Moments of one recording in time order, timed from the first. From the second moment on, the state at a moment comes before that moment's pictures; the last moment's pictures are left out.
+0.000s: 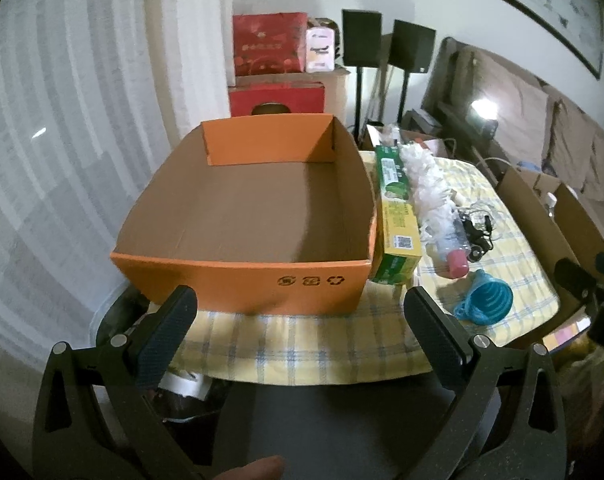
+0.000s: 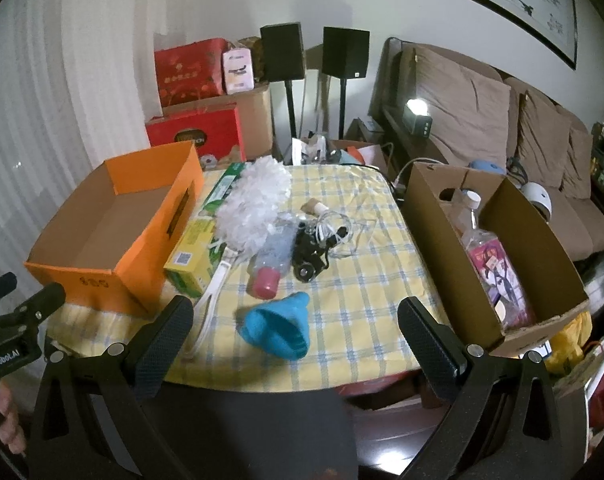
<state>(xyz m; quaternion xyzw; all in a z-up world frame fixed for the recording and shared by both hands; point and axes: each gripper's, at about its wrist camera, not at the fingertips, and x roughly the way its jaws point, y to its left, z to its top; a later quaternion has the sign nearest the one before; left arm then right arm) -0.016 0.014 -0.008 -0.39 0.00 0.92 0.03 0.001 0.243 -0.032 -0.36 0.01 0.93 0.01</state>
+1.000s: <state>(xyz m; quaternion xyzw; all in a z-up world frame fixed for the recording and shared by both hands) -0.026 0.087 -0.062 -0.40 0.01 0.90 0.18 -0.023 0.284 -0.097 -0.41 0.04 0.91 0.01</state>
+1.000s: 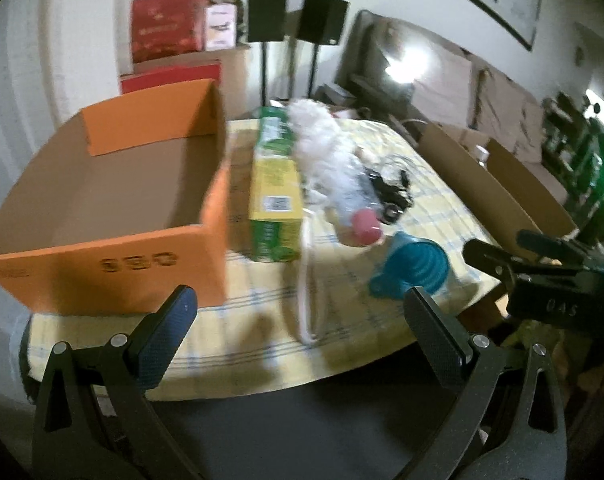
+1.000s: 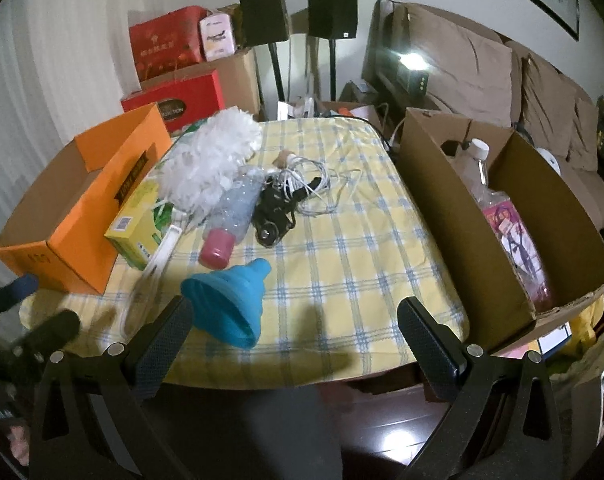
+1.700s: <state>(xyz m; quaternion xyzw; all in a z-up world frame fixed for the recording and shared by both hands) -0.053 0.168 -0.091 -0.40 0.01 0.88 0.26 -0.016 0.345 -0.077 -0.38 0.10 0.92 0.06</state>
